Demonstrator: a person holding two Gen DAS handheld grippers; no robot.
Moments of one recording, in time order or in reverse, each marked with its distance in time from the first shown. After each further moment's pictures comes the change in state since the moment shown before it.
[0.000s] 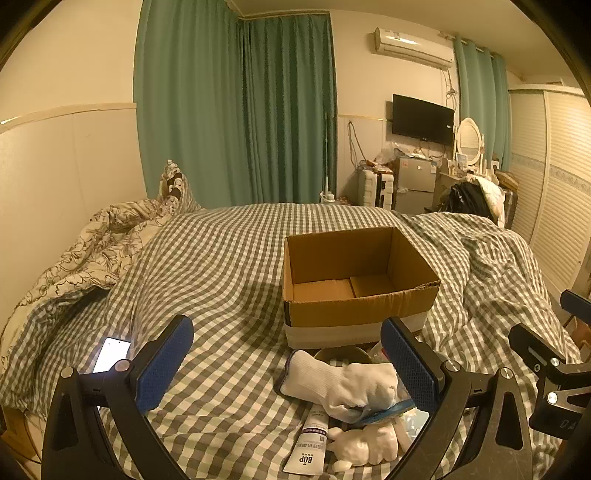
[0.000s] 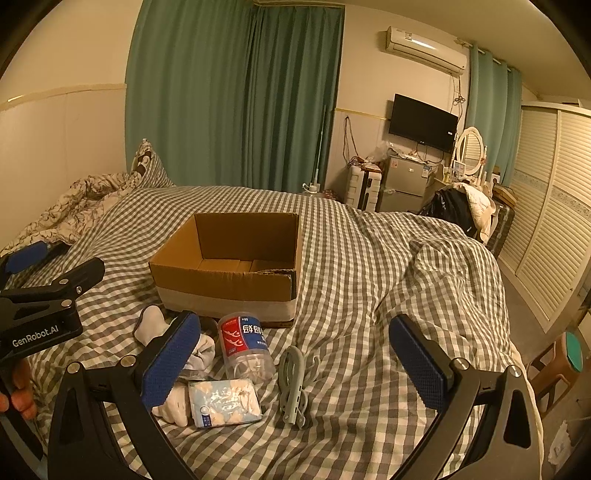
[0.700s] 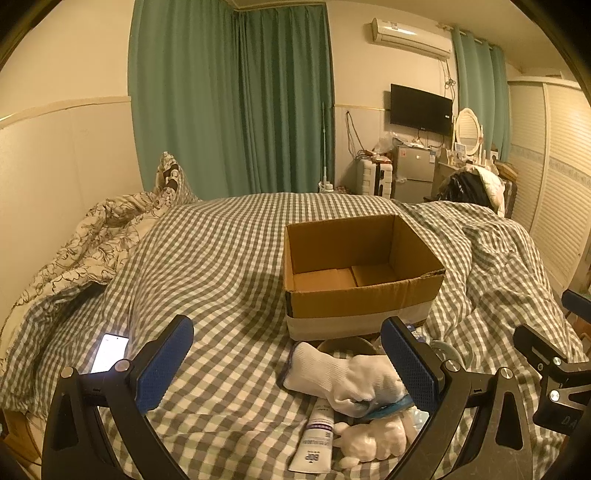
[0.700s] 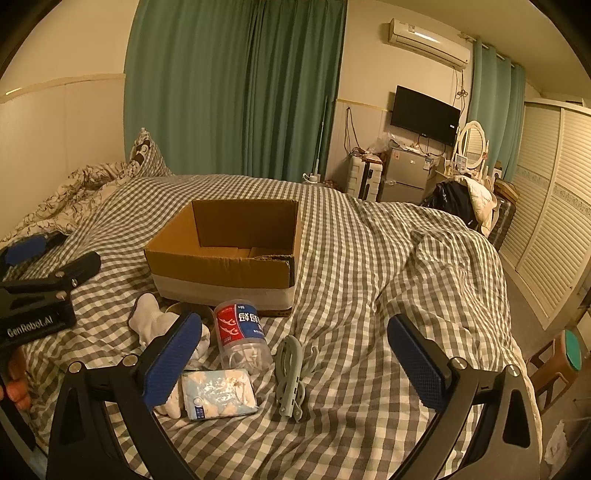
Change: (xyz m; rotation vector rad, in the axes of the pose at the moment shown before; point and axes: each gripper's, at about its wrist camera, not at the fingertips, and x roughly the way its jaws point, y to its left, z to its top) left arm 0.011 0.005 -0.002 0.014 0.039 -0.001; right arm 0.011 -0.002 -0.008 -0.008 0.040 -0.005
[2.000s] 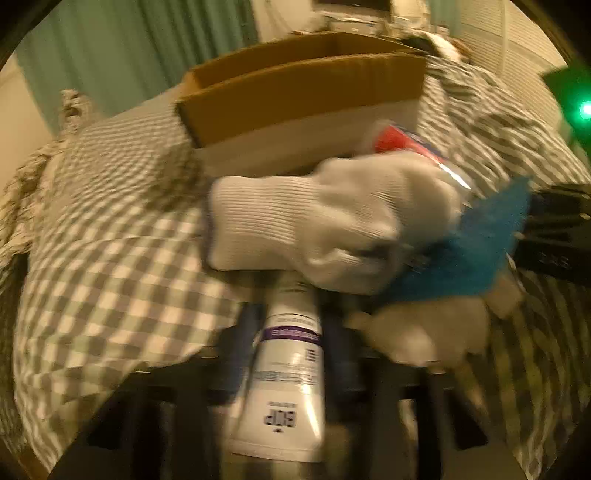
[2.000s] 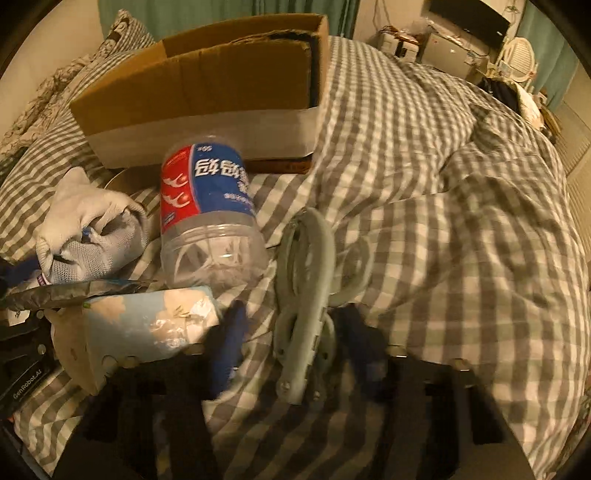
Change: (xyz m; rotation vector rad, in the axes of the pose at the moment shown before) left arm 0.101 -0.037 -0.105 0.295 0.440 -0.173; right arm 0.151 0.005 -0.073 -0.035 0.527 0.087
